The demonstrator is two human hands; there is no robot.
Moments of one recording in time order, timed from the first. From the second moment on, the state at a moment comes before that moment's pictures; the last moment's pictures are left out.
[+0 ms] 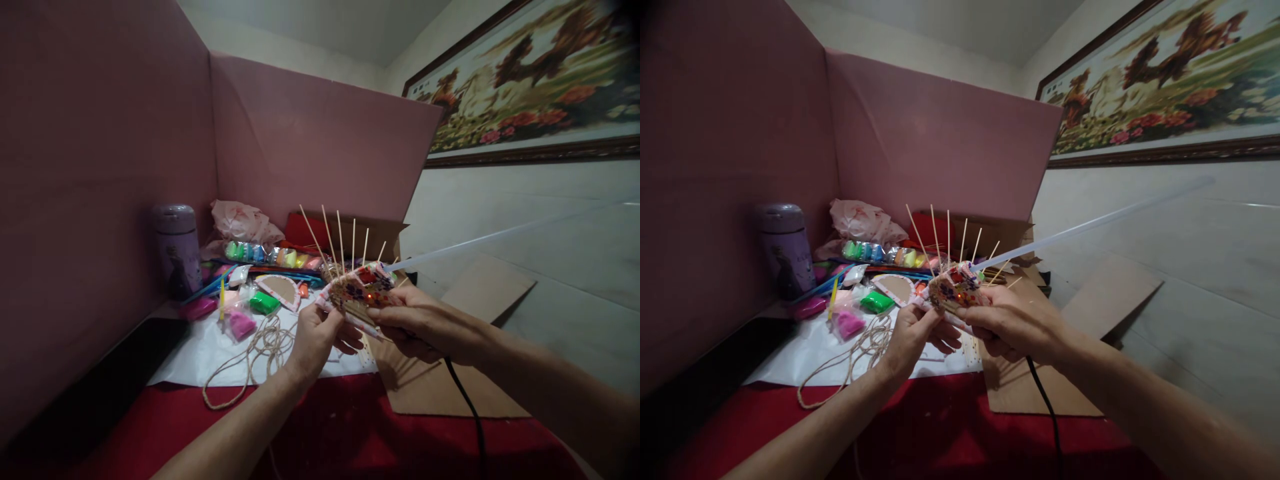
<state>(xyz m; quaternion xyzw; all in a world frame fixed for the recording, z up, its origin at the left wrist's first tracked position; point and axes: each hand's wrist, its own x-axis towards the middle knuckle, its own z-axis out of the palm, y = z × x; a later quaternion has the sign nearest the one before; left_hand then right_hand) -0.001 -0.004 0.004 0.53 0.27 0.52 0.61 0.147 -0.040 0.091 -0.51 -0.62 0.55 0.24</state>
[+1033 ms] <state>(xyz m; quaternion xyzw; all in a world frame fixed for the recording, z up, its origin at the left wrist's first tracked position) -0.003 0.005 -0.003 0.45 0.27 0.55 0.64 0.166 -0.034 0.079 -0.47 -0.60 0.57 0.31</state>
